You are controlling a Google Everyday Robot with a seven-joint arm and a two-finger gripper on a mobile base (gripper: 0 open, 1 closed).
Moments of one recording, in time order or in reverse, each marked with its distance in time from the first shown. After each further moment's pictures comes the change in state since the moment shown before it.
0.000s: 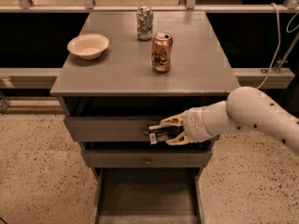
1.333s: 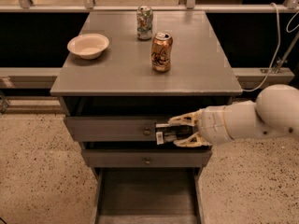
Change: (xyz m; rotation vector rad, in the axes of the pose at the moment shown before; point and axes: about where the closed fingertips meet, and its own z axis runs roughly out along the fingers) arm -0.034 0.000 -0.059 0.073 -0.061 0.024
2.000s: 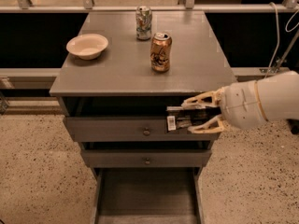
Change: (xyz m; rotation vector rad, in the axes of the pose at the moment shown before) arm -0.047 -0.031 -0.087 -0.002 -0.003 0.030
